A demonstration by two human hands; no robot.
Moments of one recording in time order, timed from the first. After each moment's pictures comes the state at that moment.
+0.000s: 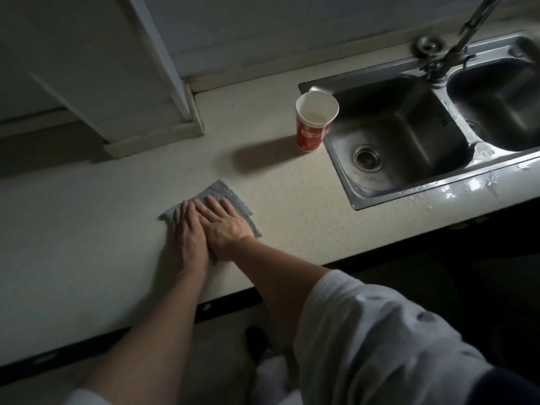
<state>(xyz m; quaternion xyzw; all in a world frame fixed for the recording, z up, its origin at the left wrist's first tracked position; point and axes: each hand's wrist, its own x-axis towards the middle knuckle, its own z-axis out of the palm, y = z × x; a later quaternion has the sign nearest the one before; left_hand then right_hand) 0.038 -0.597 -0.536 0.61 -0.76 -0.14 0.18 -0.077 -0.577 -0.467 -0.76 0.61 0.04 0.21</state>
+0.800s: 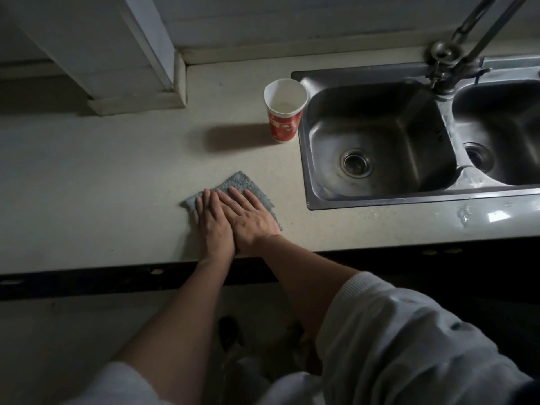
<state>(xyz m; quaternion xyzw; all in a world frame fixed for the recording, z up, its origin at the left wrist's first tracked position) -0.127 -0.494 -0.522 0.69 -0.71 -0.06 0.15 -0.238 -0.487 -0.486 -0.81 0.55 0.02 0.17</state>
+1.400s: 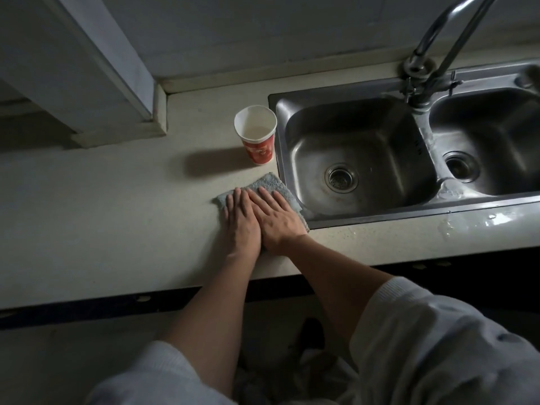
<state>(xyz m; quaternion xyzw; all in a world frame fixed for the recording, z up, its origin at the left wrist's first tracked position) -0.235 -0.519 -0.505 0.64 -0.76 -0.10 0.05 -0.340 -0.500 -0.488 -0.78 0.60 0.00 0.16</state>
